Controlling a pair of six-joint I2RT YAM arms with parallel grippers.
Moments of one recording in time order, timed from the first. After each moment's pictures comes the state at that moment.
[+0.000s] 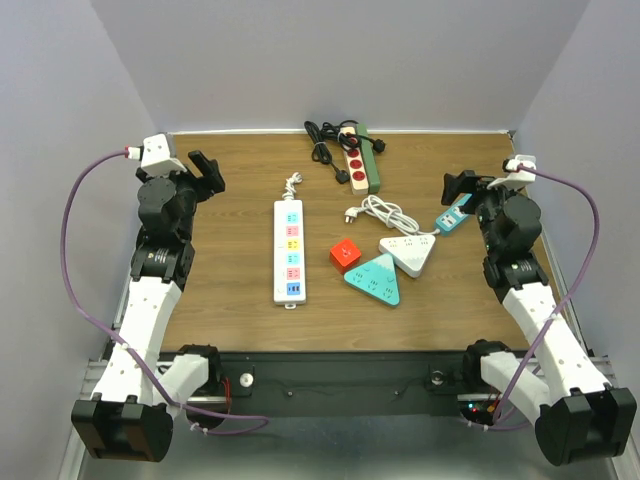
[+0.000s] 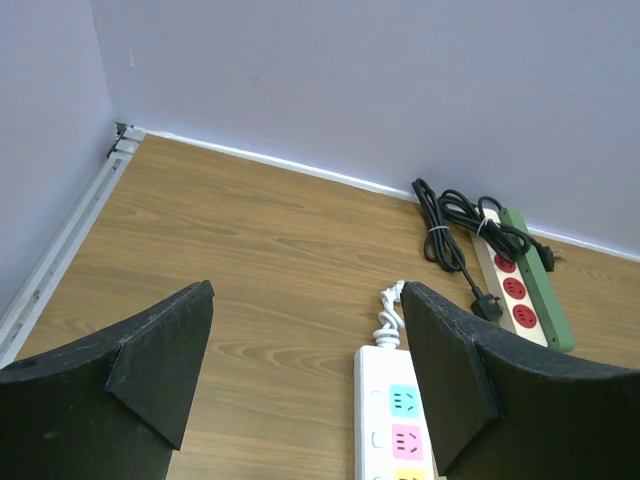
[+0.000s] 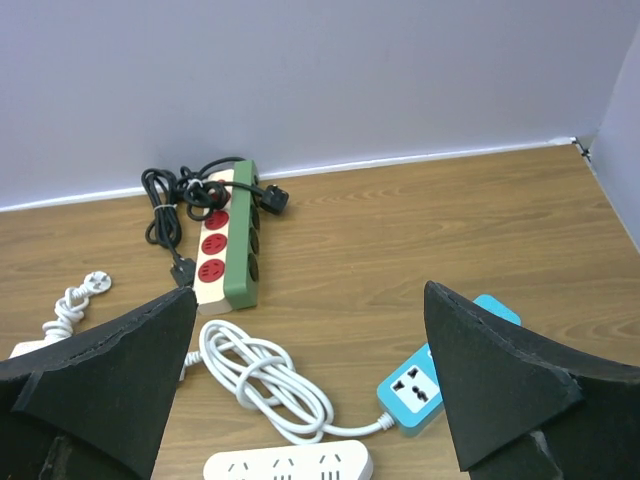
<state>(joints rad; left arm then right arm) -0.08 0.93 0.92 -0.01 -0.15 -0.28 0.12 0.89 0.72 0.22 0.10 0.19</state>
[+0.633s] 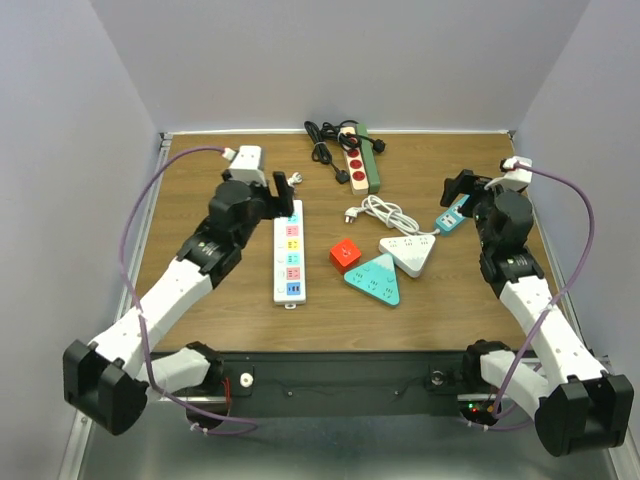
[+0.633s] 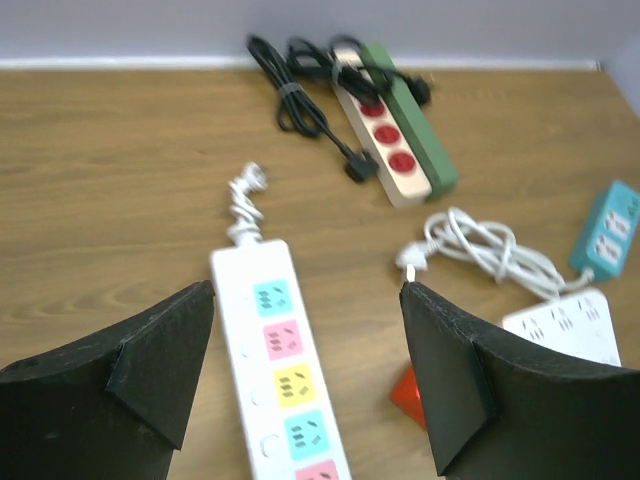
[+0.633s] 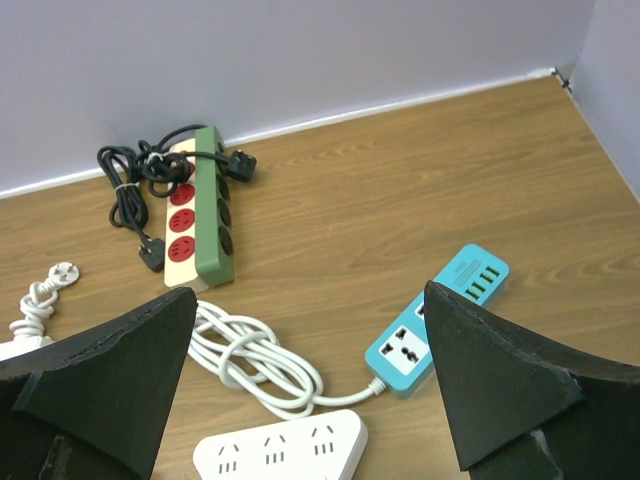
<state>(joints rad) -0.50 1.06 0.92 -0.03 -0.22 -0.26 0.12 0.94 0.72 0.16 0.19 0.24</state>
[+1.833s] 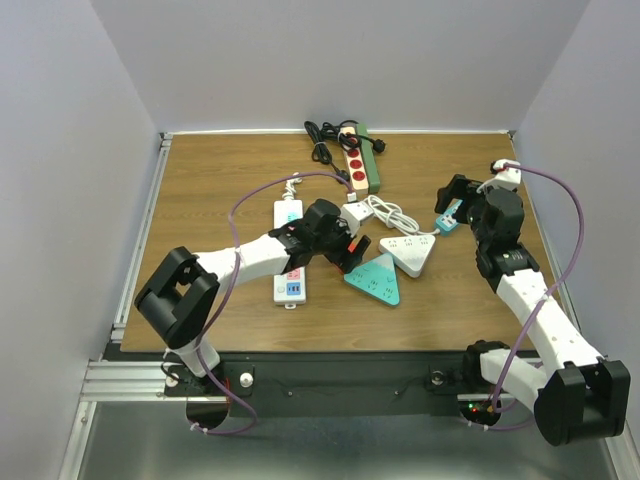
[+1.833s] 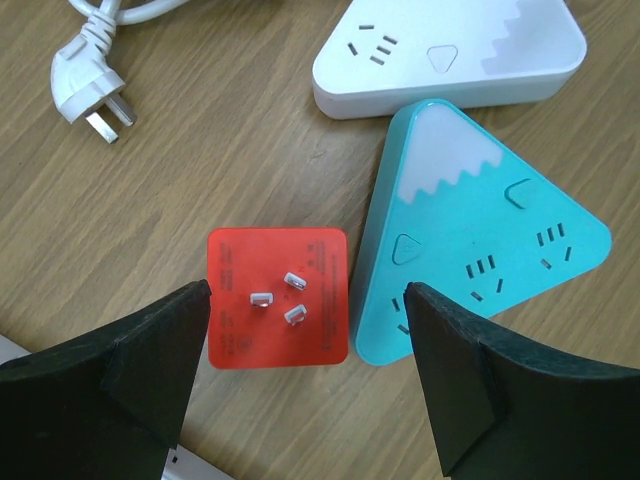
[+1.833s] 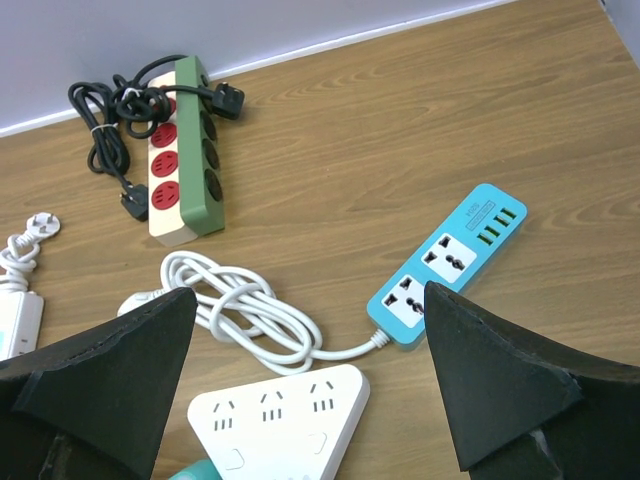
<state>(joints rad) -0.81 1.62 1.00 -0.02 0.15 0.02 0.12 1.00 0.72 0.08 0.16 0.28</state>
